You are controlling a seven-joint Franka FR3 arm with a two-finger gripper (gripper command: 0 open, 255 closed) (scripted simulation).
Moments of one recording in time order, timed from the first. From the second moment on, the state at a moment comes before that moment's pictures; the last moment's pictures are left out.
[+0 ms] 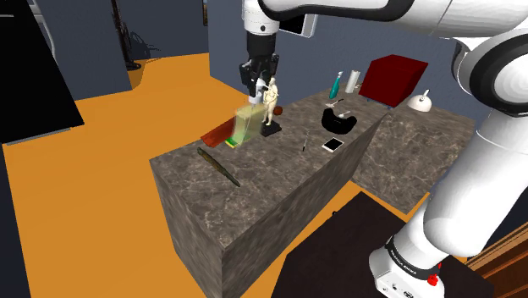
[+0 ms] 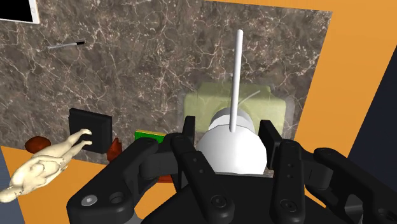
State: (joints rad) arm 0.09 0.10 0.30 -1.49 -0.16 1.59 0.23
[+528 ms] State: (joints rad) arm 0.05 0.07 0.27 -1.48 -0.14 1.55 0.16
